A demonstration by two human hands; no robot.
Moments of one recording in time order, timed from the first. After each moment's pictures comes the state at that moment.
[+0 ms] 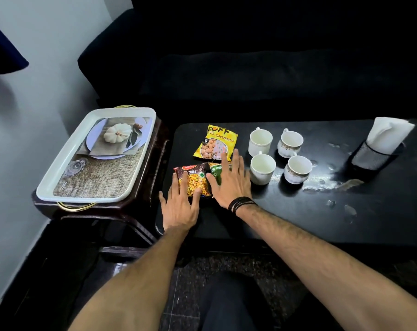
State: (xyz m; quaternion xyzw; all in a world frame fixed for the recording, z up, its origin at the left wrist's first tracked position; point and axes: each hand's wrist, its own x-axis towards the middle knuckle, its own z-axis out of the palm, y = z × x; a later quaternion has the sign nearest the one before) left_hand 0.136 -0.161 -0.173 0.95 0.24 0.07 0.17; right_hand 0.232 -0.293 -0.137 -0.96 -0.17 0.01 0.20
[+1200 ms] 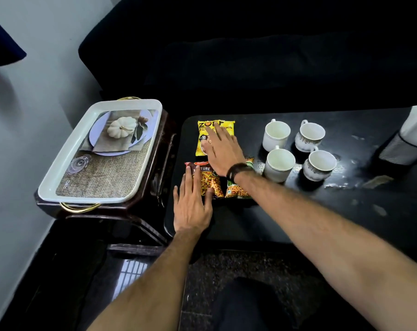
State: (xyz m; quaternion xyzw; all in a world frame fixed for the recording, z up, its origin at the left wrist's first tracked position) left_hand 0.139 -0.160 -0.181 0.96 0.19 0.09 0.17; right_hand 0.297 -0.232 -0.128 -0.92 -0.29 0.01 0.26
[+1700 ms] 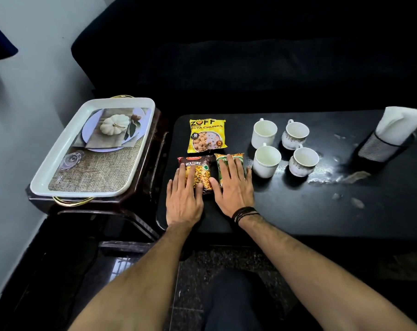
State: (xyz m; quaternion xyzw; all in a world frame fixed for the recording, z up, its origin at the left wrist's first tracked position) left_hand 0.138 -0.162 -0.183 0.97 0.18 0.11 0.14; right_hand 0.211 -0.298 -0.178 -0.96 -0.21 -0.08 0.16
